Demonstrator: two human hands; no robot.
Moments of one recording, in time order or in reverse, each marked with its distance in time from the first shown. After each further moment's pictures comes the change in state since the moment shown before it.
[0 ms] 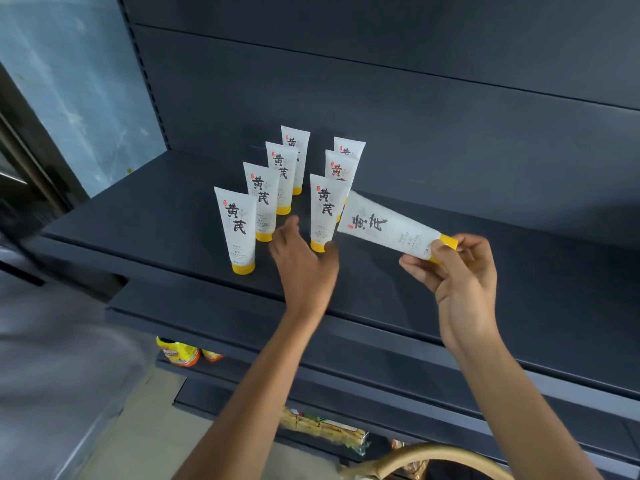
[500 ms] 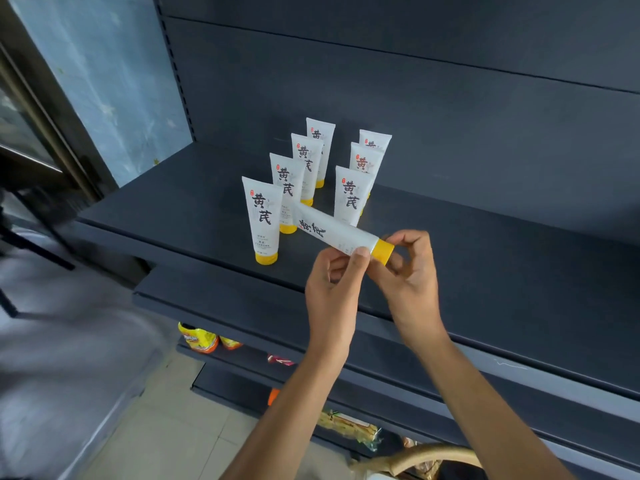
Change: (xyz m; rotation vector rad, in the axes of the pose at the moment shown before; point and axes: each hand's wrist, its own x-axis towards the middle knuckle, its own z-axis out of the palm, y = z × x) left_hand -0.060 0.030 -0.035 -0.622 -0.129 -0.290; right_hand -0.019 0.050 0.053 -0.242 -0.283 -0.120
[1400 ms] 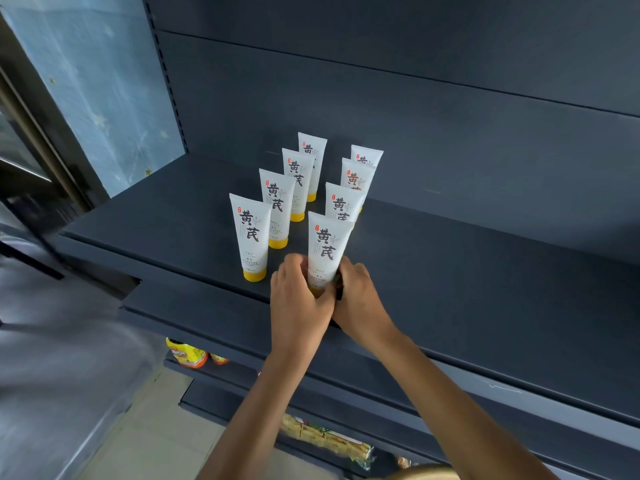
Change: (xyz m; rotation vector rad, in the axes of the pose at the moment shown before) left_hand 0.051 -0.032 -0.032 0.729 0.072 0.357; right_hand 0.035 0.066 0.025 -0.747 -0.335 -0.056
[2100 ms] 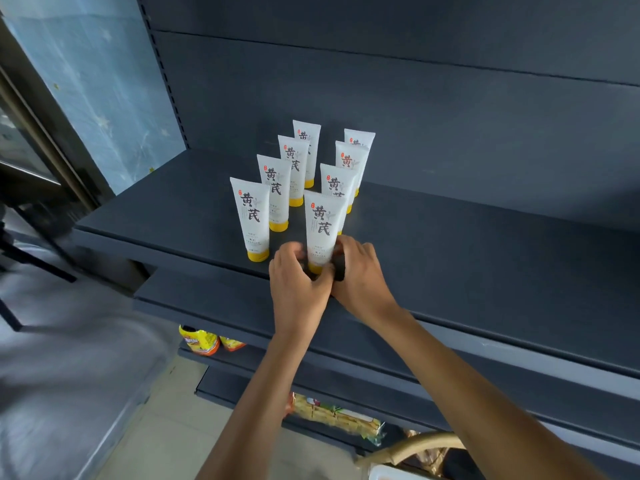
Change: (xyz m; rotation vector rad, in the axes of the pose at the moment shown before) left_hand -0.016 0.000 -0.007 -0.044 0.022 -0.026; right_hand -0.023 -0.011 -0.011 -0.072 0.075 0.034
